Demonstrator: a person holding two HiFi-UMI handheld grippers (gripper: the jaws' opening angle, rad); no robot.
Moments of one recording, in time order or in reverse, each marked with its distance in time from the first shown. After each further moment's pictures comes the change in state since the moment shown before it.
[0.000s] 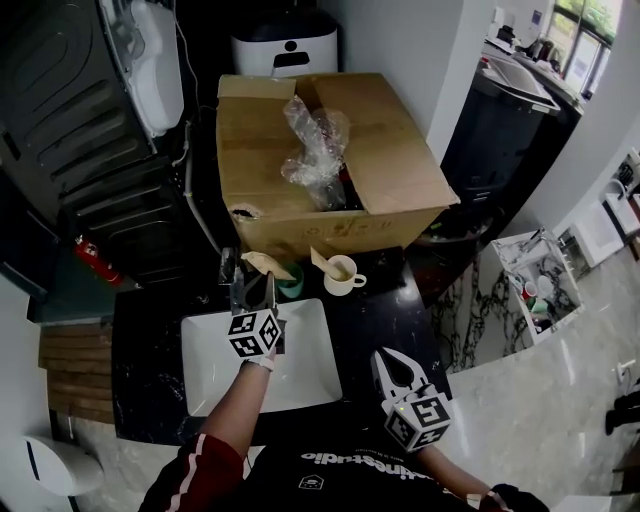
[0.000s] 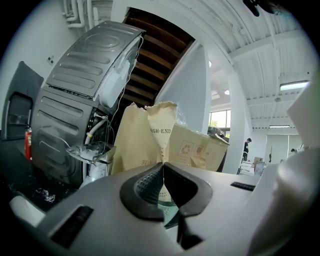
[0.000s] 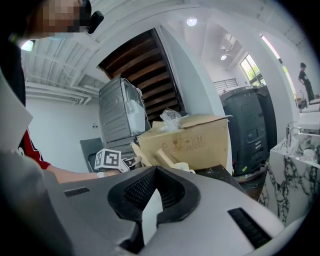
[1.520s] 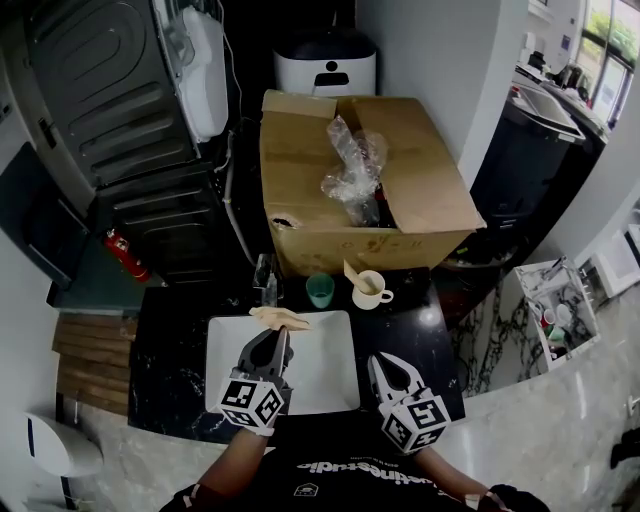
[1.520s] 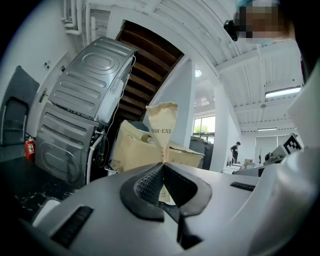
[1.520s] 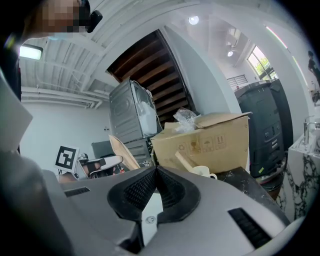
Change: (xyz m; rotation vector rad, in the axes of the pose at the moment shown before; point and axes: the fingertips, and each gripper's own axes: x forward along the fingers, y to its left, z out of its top) left arm -0.153 -0.039 0.048 0.046 -0.080 -0.087; right arm 0.030 0.049 0.004 -0.028 -0.012 0.130
